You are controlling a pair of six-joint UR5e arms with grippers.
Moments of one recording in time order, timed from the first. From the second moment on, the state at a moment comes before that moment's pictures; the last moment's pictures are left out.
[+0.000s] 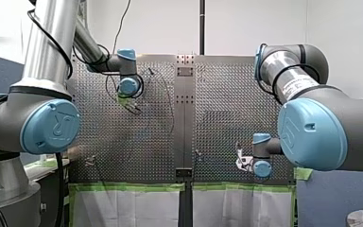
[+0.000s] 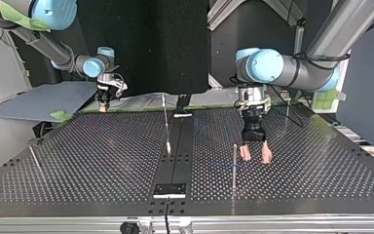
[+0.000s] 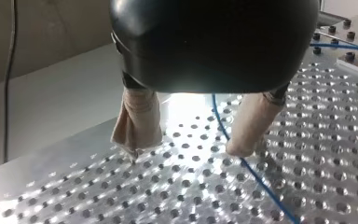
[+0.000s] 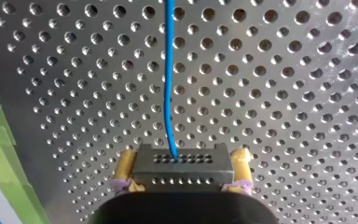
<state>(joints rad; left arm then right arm) -0.22 -1.77 -1.82 -2.42 -1.84 -2.58 1.81 -0.50 1.47 -0.89 1.65 1.56</state>
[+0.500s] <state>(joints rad) -0.22 -1.81 -1.78 -2.47 -1.82 -2.54 1.81 -0.50 1.47 -0.89 1.65 1.56</state>
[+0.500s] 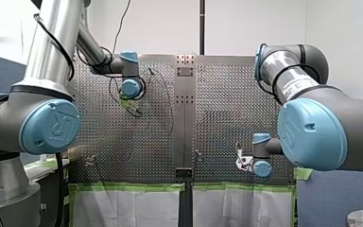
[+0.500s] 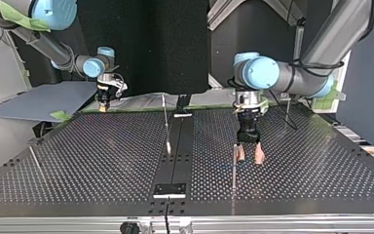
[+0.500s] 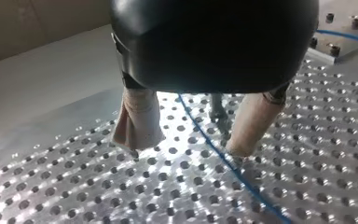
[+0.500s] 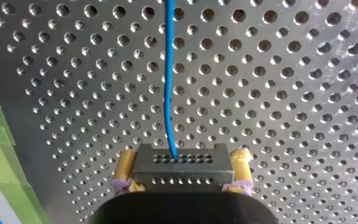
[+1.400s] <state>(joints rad) -0.20 -1.88 -1.70 -2.53 -1.81 -2.50 1.83 -0.63 1.51 -0.81 1.68 1.51</state>
